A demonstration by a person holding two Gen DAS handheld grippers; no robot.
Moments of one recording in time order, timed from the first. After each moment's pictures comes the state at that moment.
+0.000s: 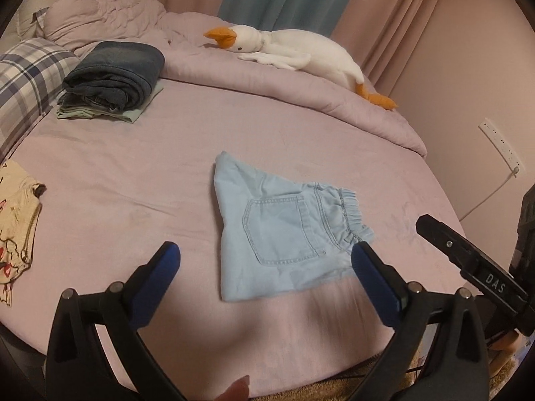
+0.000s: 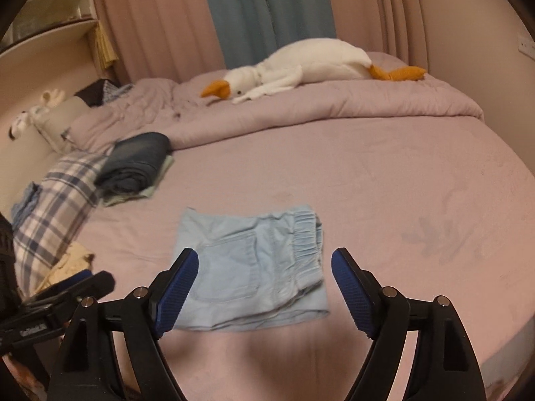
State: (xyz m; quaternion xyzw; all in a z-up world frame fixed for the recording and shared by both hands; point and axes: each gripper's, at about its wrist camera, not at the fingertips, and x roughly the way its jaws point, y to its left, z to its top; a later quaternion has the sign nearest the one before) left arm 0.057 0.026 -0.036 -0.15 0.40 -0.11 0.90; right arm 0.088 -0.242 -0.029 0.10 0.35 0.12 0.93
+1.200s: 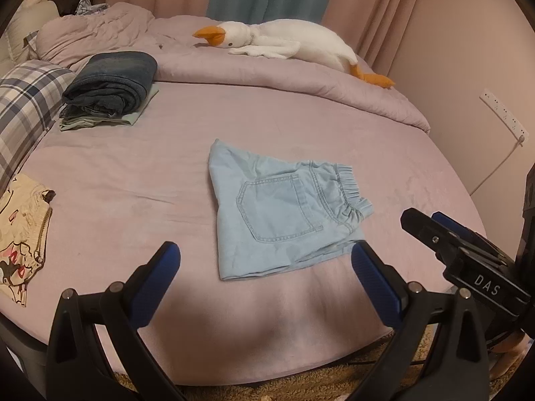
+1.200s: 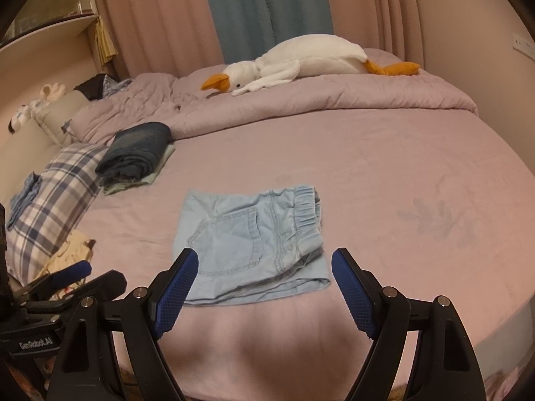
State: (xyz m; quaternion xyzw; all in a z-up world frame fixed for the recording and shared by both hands) left arm 0.029 0.002 -0.034 -0.09 0.41 -0.10 0.90; right arm 0.064 -0.225 -0.041 0.10 0.36 0.10 0.92
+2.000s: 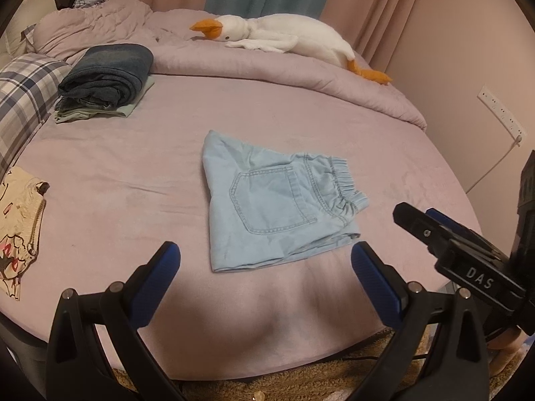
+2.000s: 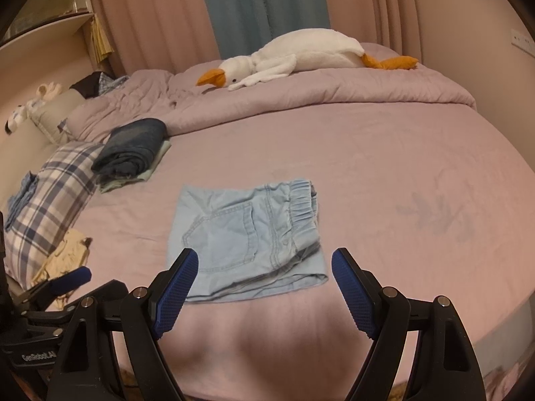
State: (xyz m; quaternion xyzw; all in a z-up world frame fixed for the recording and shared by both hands) left arm 0.027 -0.003 -0.038 -0.10 0.42 -0.11 0.90; right arm 0.064 -0.227 -0.043 0.10 0.37 0.10 0.92
